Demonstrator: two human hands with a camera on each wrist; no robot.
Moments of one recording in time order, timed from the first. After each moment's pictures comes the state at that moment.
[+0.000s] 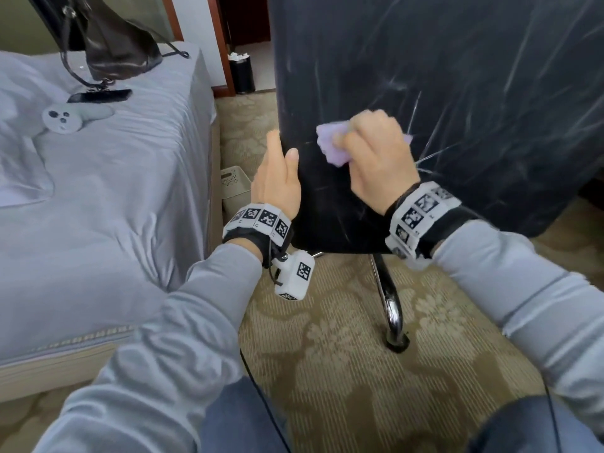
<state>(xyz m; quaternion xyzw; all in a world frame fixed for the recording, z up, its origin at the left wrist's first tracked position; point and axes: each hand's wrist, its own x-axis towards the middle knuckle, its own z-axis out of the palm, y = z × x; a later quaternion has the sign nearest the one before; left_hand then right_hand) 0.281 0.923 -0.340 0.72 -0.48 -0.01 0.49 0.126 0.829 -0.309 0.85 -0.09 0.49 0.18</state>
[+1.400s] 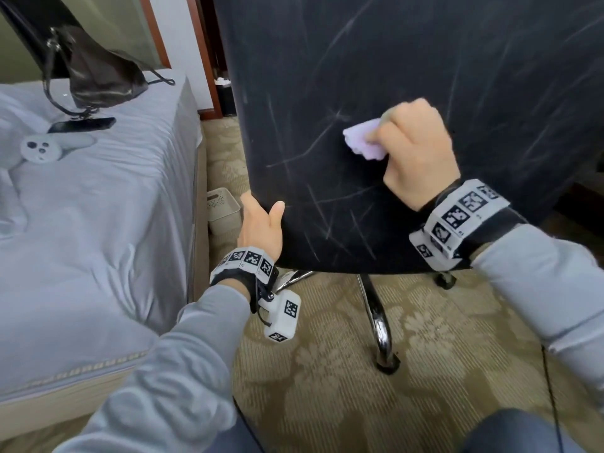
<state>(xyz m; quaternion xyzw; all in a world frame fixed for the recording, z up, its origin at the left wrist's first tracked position) 0.283 0.911 -0.375 0.78 -0.35 -0.13 0.51 0.066 0.803 -0.260 0.84 -0.10 0.48 0.23</state>
